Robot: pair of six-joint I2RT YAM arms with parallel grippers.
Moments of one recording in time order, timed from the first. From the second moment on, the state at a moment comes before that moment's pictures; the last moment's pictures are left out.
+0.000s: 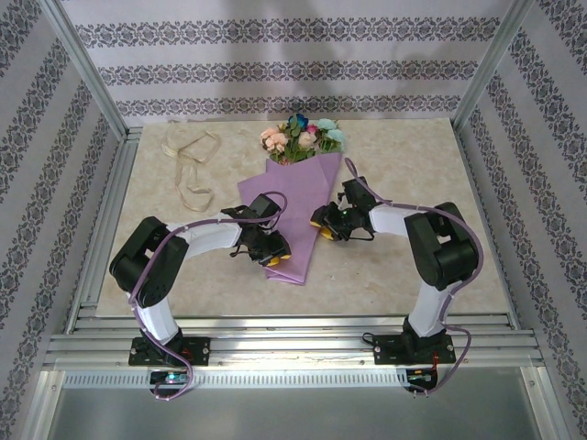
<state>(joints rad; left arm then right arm) -0.61 1.77 1.01 -0.45 0.38 -1.00 0.35 1.81 0.92 -0.10 -0.57 0.97</state>
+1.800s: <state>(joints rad) -0.60 1.79 1.01 -0.41 0.42 -1.03 0.69 1.60 0.68 -0.10 -0.42 1.17</state>
